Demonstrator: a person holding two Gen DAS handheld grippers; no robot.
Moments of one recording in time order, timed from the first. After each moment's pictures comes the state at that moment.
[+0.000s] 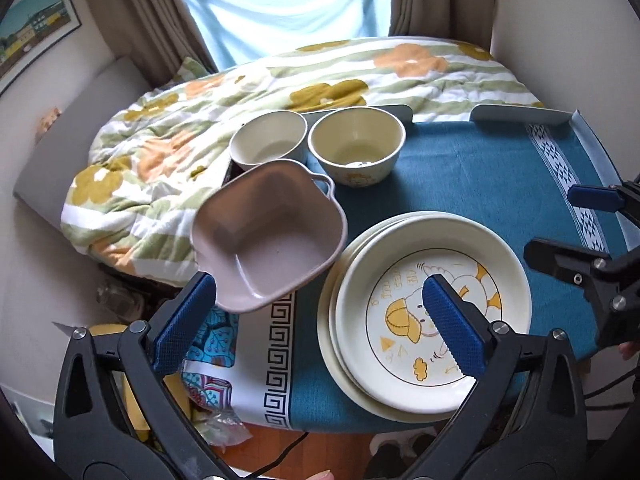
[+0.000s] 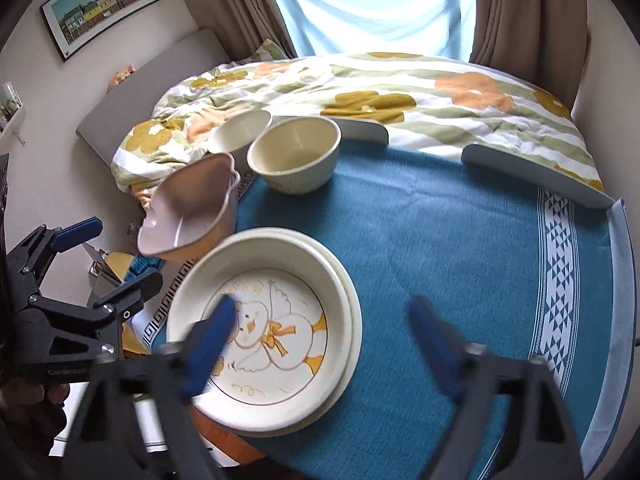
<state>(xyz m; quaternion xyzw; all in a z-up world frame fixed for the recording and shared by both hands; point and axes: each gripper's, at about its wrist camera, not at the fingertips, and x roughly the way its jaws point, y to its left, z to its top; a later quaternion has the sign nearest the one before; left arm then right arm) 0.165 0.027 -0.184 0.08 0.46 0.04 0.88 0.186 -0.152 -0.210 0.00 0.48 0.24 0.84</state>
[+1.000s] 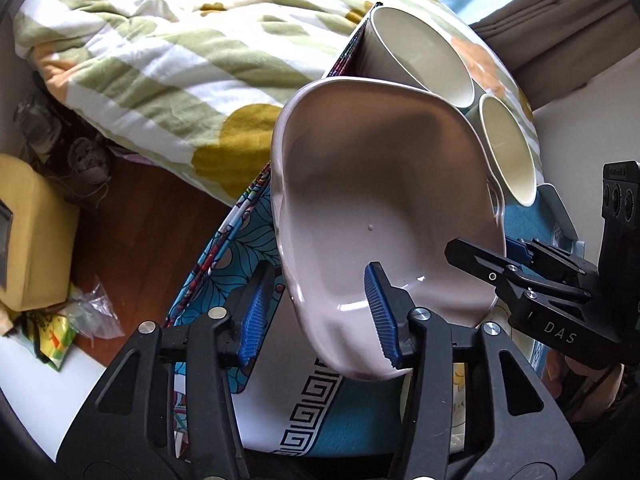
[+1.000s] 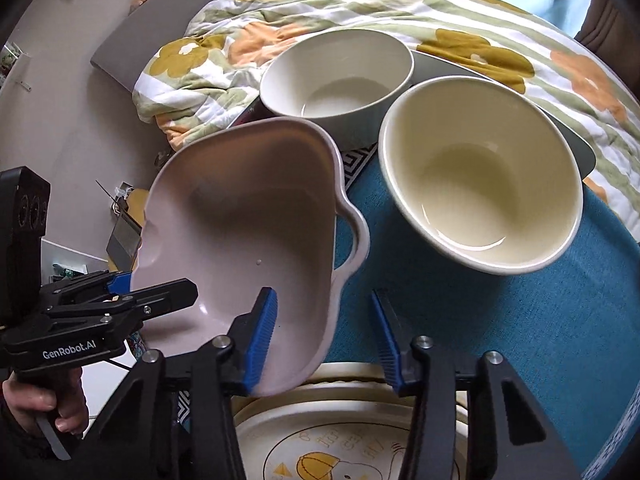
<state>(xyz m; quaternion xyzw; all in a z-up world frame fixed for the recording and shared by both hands) 0.237 0.206 -0.297 -0.24 0.59 0.03 0.77 0.302 0.020 -0.288 -0.06 0.60 0.32 0.73</state>
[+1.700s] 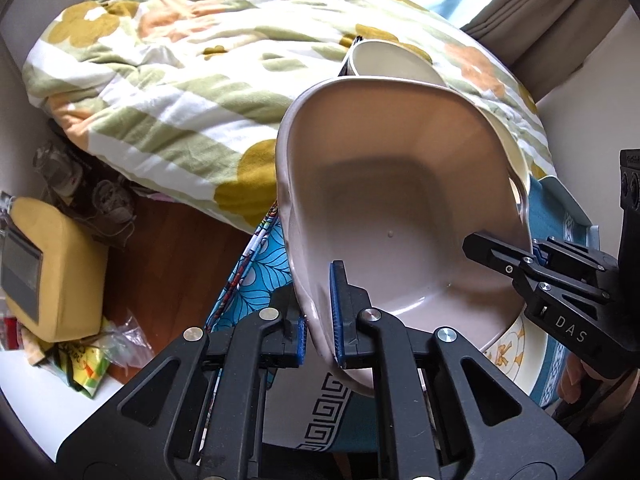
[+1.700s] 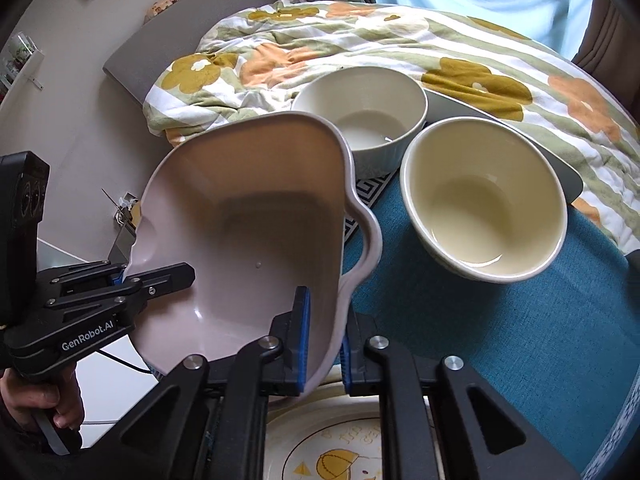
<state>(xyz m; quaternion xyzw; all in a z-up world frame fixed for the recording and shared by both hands) 0.227 0.197 -0.251 -0.17 0.56 0.04 0.81 0.283 0.017 -0.257 -0.06 0.55 0.33 0.76</state>
